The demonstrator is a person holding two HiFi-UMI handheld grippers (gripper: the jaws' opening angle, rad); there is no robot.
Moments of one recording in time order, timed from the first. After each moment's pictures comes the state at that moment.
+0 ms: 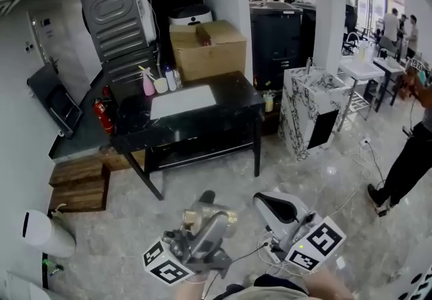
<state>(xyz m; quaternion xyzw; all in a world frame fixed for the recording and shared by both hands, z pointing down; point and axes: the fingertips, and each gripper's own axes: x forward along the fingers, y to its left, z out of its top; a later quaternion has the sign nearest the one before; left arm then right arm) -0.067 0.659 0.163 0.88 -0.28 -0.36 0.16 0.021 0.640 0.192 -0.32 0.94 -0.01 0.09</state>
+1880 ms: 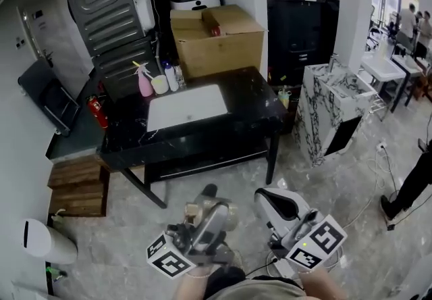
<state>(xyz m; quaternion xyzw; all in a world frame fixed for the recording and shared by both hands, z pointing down) -0.129 0.378 0.208 0.85 -0.31 -0.37 0.21 -0.038 0.370 0.225 -0.31 0.94 -0.06 0.12</state>
